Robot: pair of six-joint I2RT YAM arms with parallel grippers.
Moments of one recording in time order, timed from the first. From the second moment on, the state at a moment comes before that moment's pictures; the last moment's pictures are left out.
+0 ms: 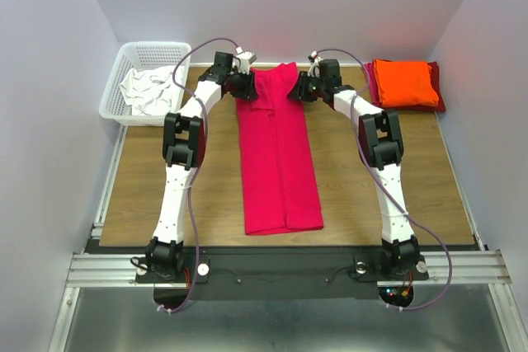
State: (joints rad) left arm -0.23 2.62 2.33 -0.45 0.51 0.01; right arm 0.25 2.55 2.07 -0.09 -0.42 0.37
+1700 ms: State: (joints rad) left arm -0.12 1.30 1.13 -0.40 0.76 0.69; right arm 0.19 1.67 1.50 -0.33 -0.60 -0.17
